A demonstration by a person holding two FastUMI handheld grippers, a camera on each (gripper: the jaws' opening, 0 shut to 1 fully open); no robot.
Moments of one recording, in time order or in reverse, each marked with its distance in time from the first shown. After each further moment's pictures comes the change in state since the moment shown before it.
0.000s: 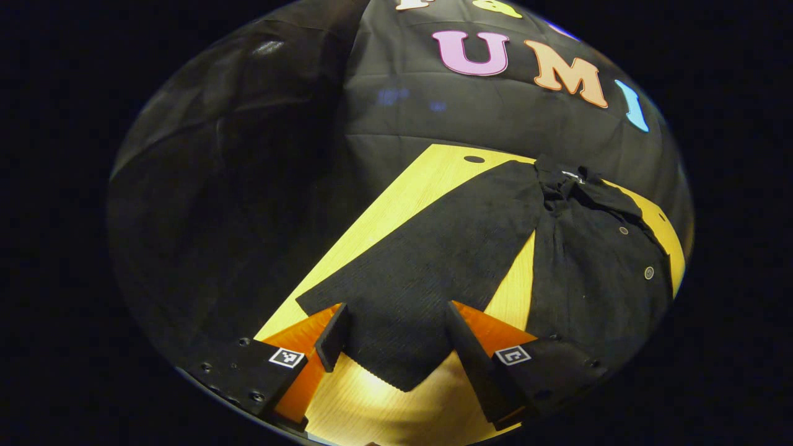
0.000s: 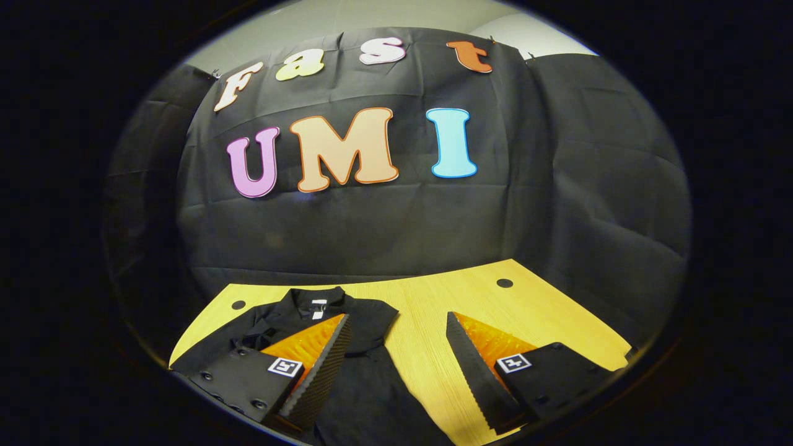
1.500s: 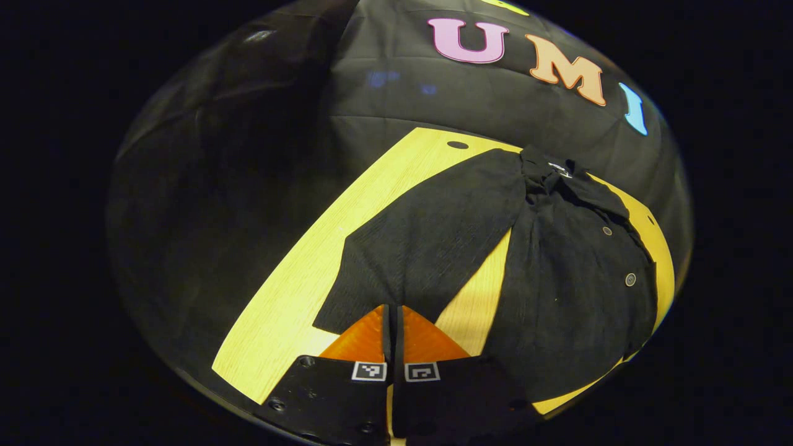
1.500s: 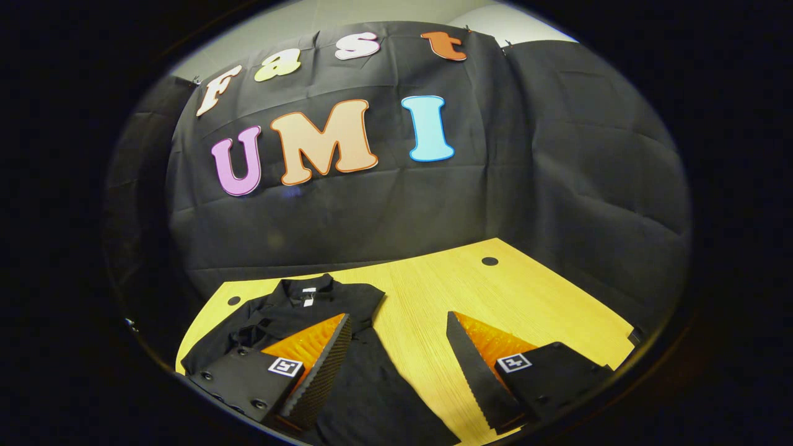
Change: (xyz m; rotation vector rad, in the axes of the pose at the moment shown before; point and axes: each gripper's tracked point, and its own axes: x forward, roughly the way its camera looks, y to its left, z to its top) left arm -0.004 -0.025 -0.002 -0.014 0.124 -0.063; right arm -0.021 -0.035 -0.037 0.069 0.066 -0.044
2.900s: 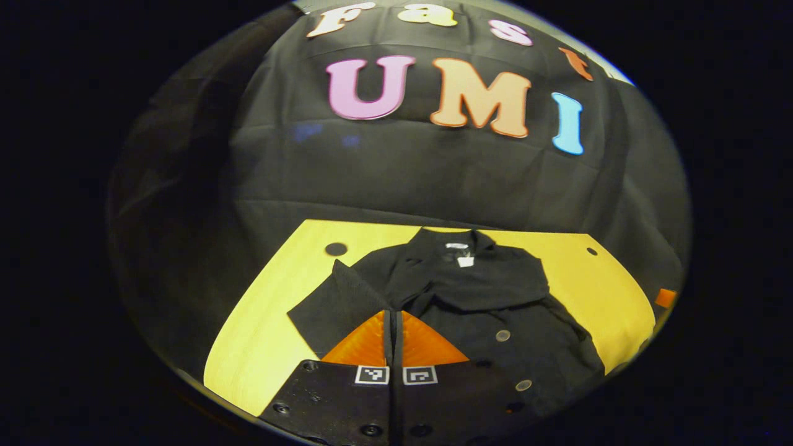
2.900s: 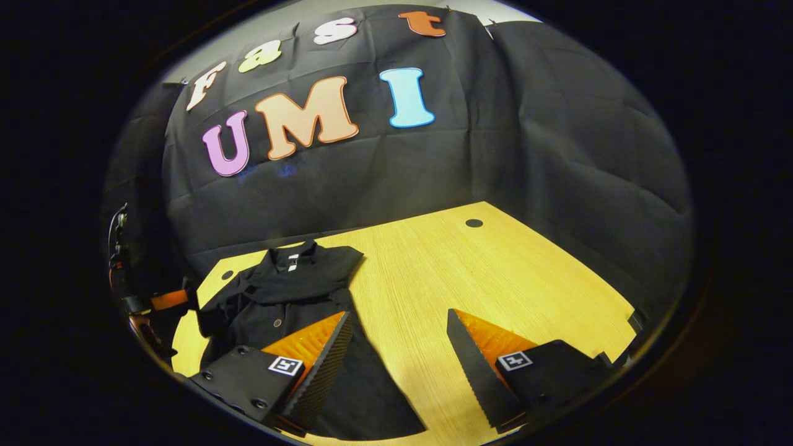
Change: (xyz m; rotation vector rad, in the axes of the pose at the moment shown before) left arm 0.006 -0.226 0.189 0.182 -0.300 -0.325; right arm -0.007 -0.064 -0.059 0.029 0.137 0.032
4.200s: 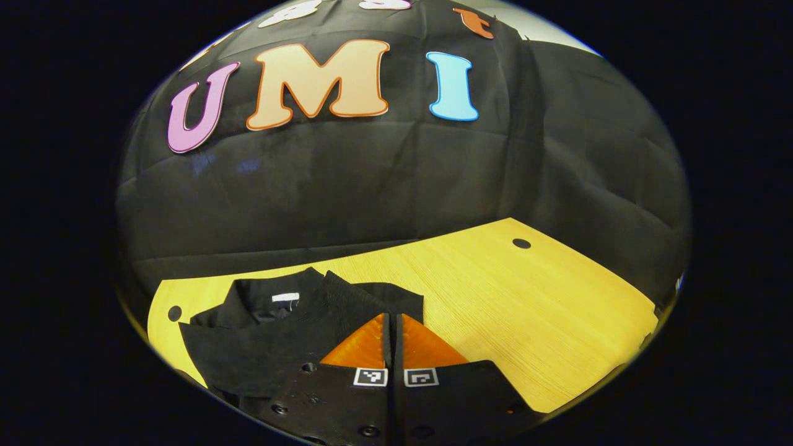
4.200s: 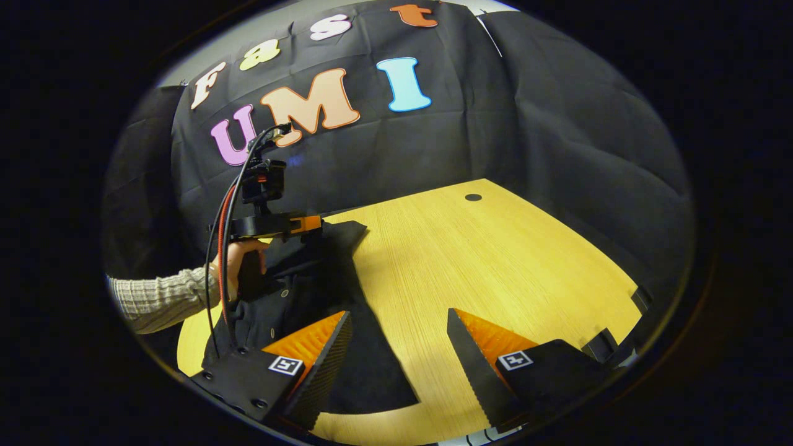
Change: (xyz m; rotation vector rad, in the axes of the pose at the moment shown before) left arm 0.139 -0.260 0.009 0.199 0.011 -0.342; right arm -0.038 -0.025 -0.054 0.018 0.080 0.051
